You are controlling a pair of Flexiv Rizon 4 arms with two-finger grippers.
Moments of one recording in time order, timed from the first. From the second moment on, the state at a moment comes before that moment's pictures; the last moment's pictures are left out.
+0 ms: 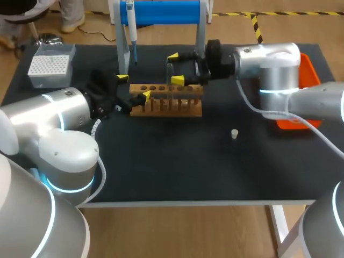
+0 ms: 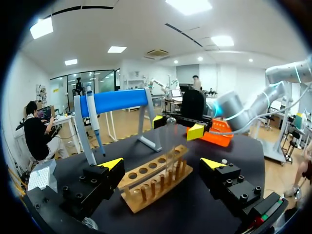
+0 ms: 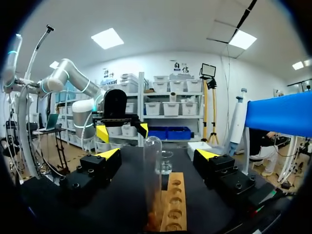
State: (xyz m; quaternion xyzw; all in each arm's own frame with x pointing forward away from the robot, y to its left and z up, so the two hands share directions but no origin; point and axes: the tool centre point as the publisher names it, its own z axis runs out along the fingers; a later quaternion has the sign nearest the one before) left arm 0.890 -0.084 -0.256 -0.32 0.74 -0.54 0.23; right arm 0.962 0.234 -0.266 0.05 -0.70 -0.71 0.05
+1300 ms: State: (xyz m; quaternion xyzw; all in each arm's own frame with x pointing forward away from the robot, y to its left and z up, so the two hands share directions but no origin) left arm 0.890 -0.084 -0.256 -0.32 0.74 -0.54 0.23; right arm 0.953 0.243 -0.273 0.06 -0.70 -0.71 0.07
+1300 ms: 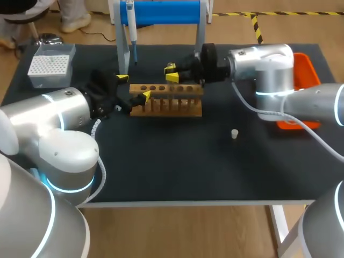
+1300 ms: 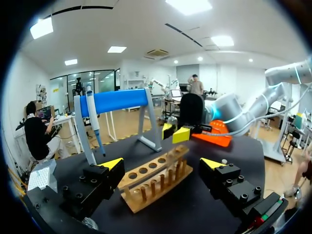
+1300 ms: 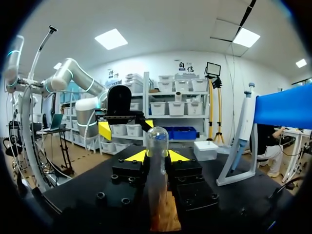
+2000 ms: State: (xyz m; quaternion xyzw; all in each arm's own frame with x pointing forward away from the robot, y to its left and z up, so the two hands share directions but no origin) left arm 0.890 -0.084 -0.256 -0.32 0.74 -0.54 0.23; right arm 0.951 0.240 -0.252 0.05 -0.70 -0.71 0.06
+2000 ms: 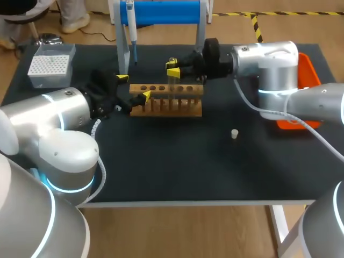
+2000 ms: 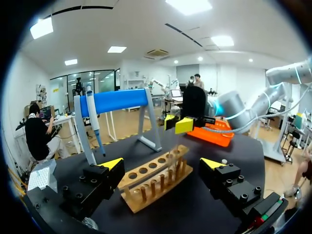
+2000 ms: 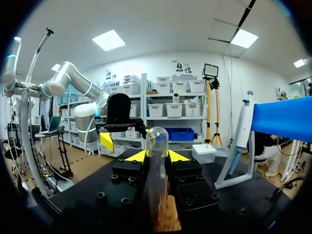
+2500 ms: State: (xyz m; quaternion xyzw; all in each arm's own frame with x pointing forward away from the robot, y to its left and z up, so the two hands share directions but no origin) left arm 0.890 -0.084 -0.257 -0.32 0.74 -0.54 0.23; right arm 0.948 0.241 -0.234 0.05 -0.69 -0.72 0.06
